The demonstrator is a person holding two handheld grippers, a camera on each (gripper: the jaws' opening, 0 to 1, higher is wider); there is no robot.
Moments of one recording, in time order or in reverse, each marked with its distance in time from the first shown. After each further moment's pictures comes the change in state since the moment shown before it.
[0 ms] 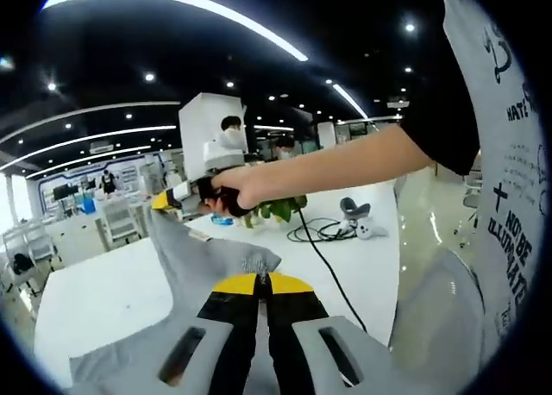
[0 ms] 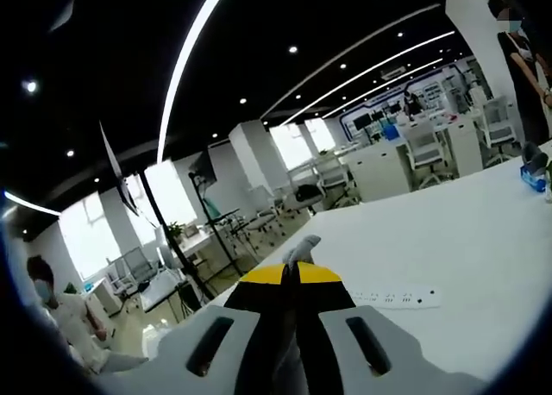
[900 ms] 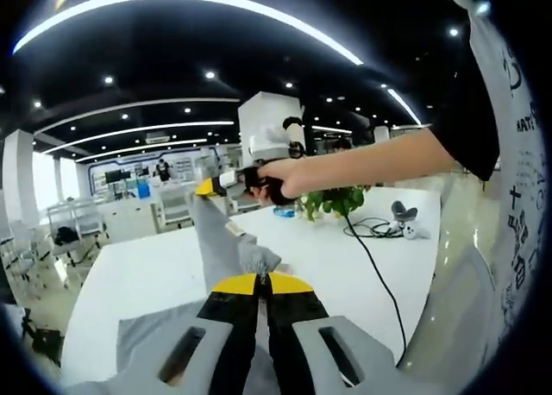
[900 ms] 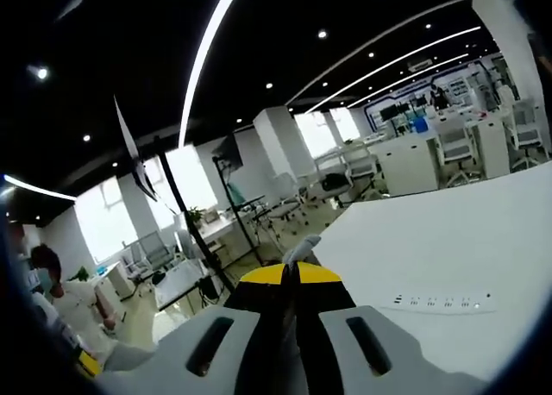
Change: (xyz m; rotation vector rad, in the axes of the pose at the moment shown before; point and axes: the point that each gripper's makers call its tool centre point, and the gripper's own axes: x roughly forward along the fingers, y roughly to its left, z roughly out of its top) left arm -0.101 0.080 -0.032 -0.077 0.024 0.275; right arm 0.078 0.091 -0.026 -0.037 0.064 0.116
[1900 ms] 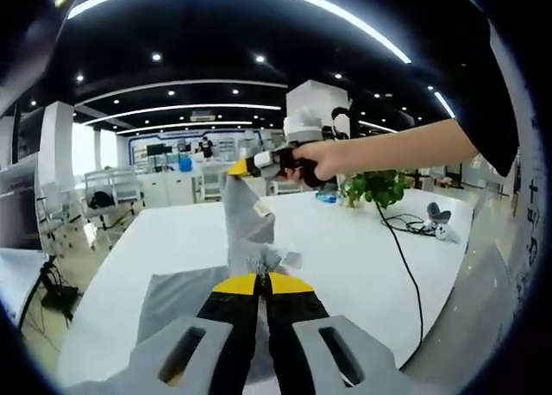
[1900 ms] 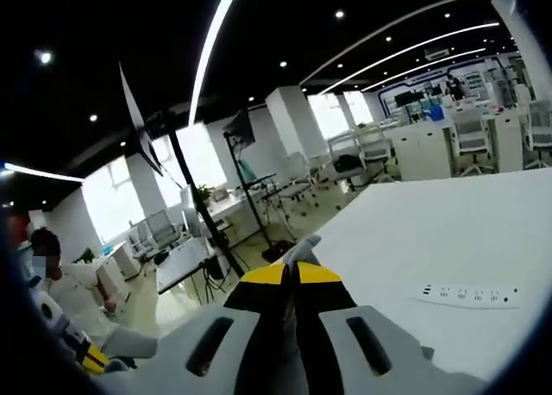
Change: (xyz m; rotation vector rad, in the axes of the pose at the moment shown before) left arm -0.044 0.057 -0.057 -0.129 0.066 0.216; right arm 0.062 0.021 -0.042 -0.045 0.103 0.054
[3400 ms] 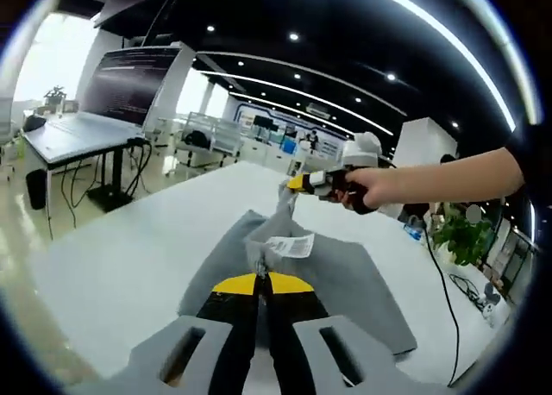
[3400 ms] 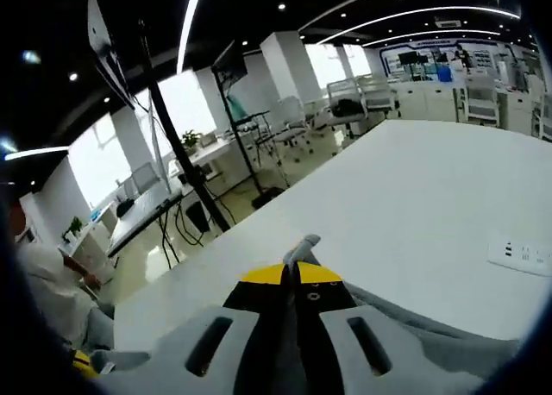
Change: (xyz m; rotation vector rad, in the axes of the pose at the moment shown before) left arm -0.023 0.137 -0.135 -0.461 0.019 0.443; right arm 0.189 0.013 -0.159 -0.042 0.276 -0.060
